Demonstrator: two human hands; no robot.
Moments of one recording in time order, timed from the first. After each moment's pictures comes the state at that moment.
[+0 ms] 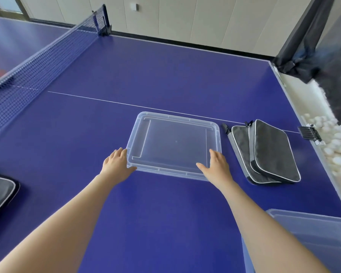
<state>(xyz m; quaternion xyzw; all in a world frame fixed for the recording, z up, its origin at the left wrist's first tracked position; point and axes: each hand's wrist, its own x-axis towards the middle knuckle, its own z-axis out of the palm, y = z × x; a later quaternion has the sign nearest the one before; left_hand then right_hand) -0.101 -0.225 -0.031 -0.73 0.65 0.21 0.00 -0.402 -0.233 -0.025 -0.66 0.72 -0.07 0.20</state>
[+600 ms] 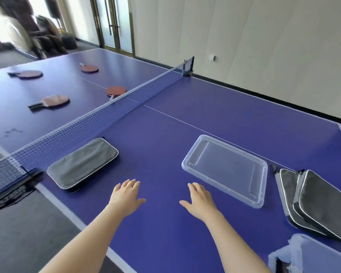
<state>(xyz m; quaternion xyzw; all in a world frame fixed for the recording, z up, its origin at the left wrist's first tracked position) -0.029 0.020 0.024 -0.82 0.55 0.16 0.05 -0.249 -0.087 0.017 -0.85 0.48 0.09 0.18</state>
